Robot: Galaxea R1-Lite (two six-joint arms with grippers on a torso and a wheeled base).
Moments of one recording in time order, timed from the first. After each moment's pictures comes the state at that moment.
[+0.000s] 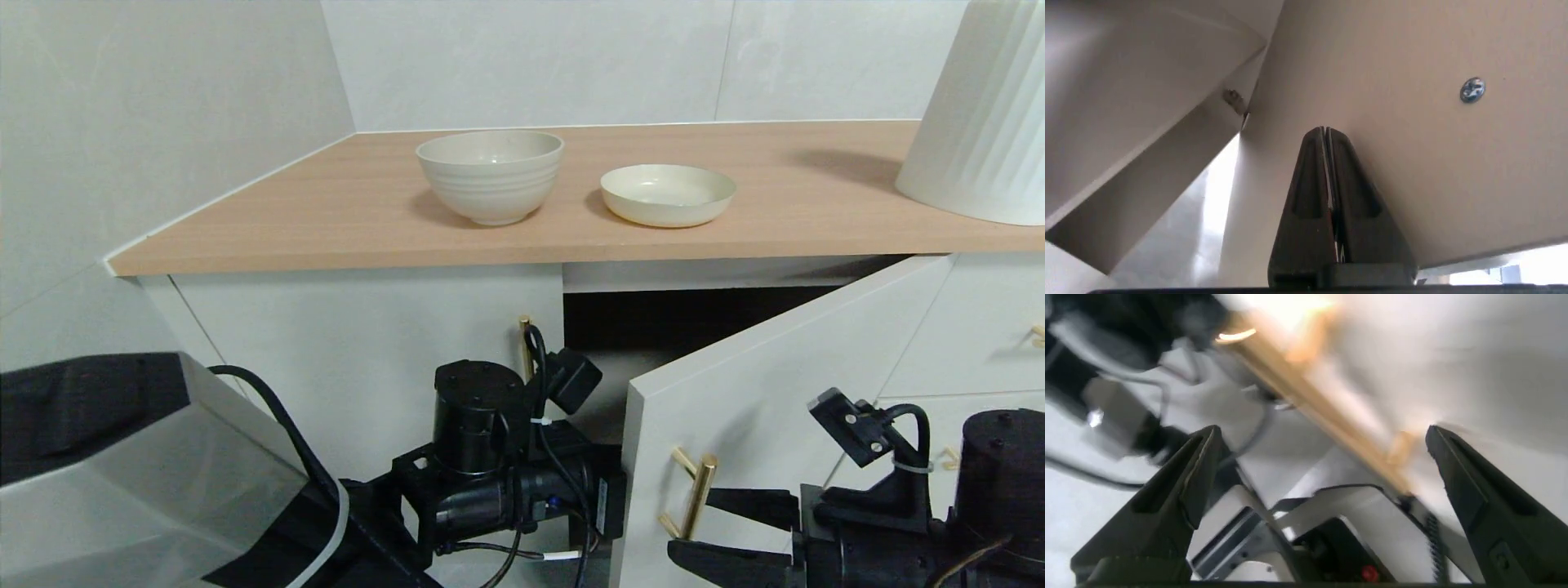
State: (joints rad) left arm -0.79 2.05 -0.73 -1.06 -0.41 -0.30; right arm 0.67 1.57 -0.22 -1.09 0.43 0.42
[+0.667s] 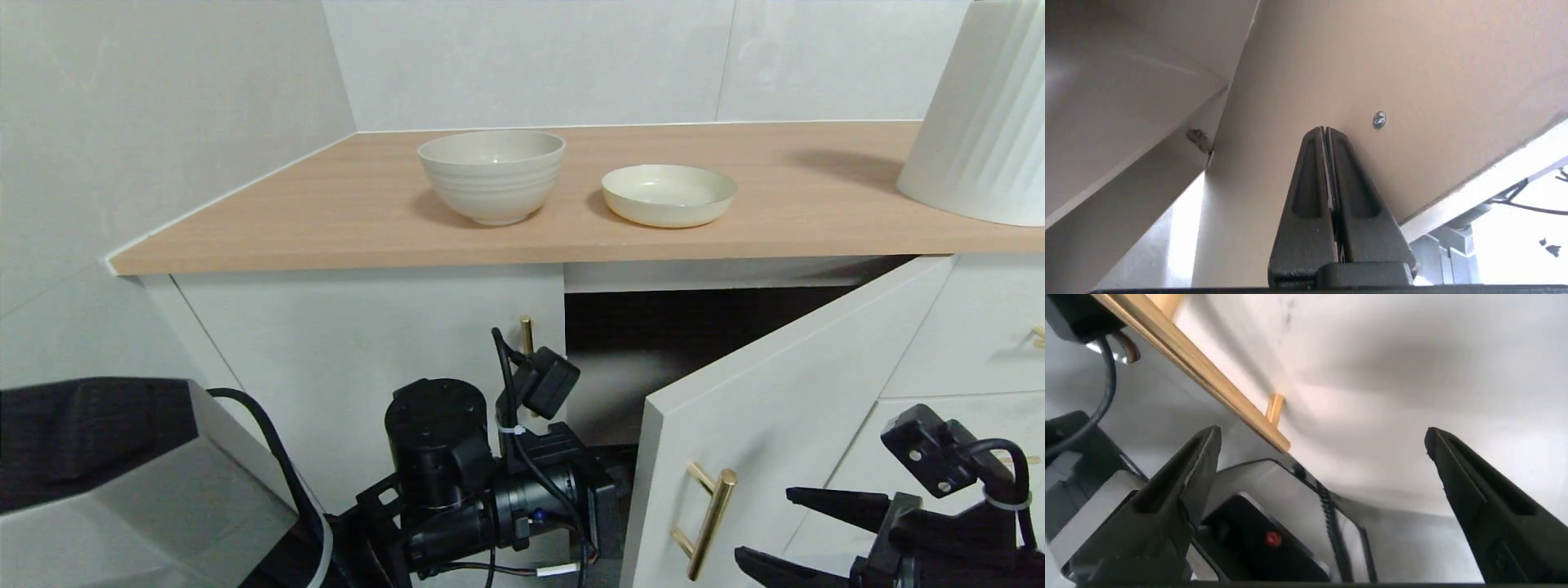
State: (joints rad) left arm -0.82 2.04 -0.61 -1.36 -0.46 -0.41; right arm 0.65 1.32 -0.23 -0.69 0.13 0.19
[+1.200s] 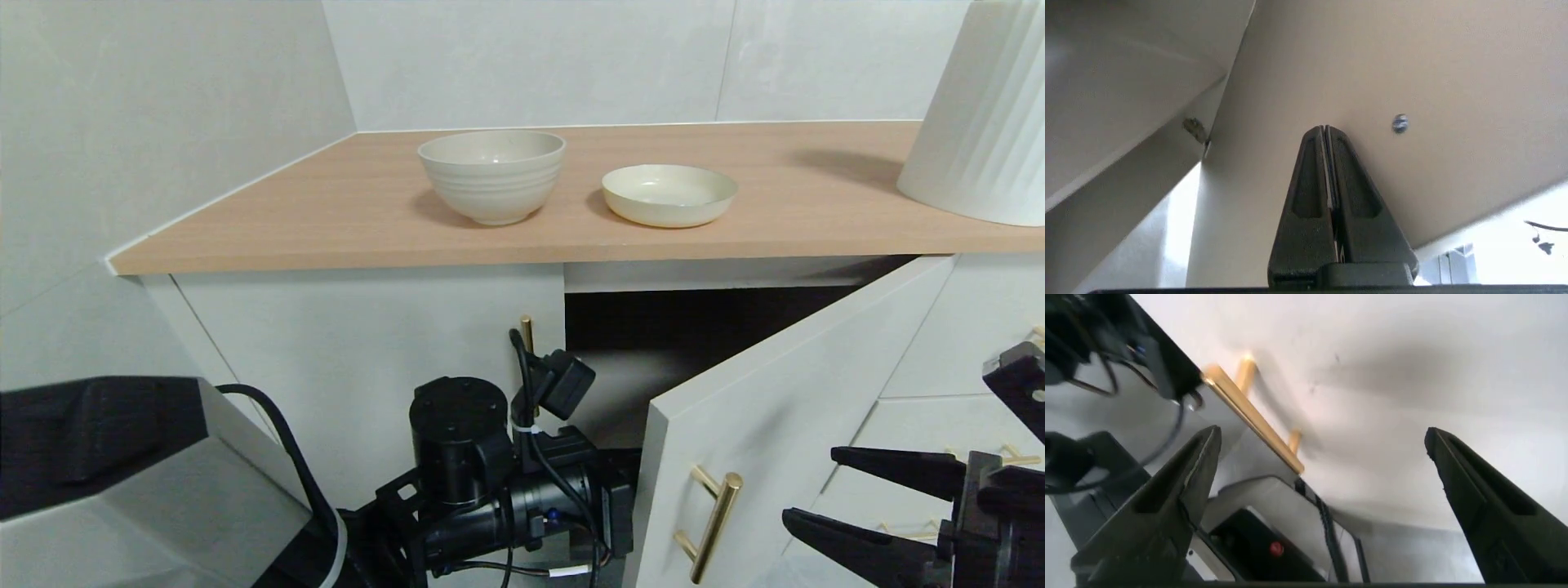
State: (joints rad) left arm -0.85 2.05 -0.66 -1.28 -0.46 -0.42; right arm 0.66 1.11 -0.42 -0.37 0.11 0.18
